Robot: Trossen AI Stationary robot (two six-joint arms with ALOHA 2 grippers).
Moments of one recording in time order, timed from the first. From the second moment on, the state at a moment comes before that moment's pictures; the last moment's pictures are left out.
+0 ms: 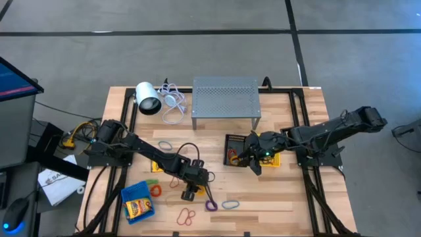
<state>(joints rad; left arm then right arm) -0.34 1.88 1.06 -0.24 0.02 -0.09 0.20 1.18 0.73 -0.15 -0.03 0.59</state>
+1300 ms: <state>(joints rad) -0.23 1.48 1.01 -0.13 -0.27 -0.04 0.21 1.34 0.73 0.34 0.01 0.60</state>
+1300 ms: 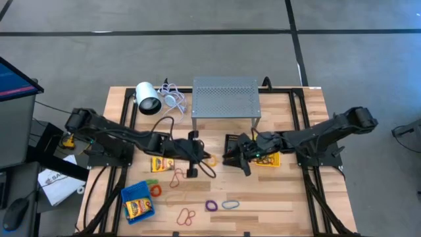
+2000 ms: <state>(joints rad) -0.20 1.50 1.01 -0.08 -0.27 0.00 0.16 1.49 0.73 0.49 0.00 0.66</state>
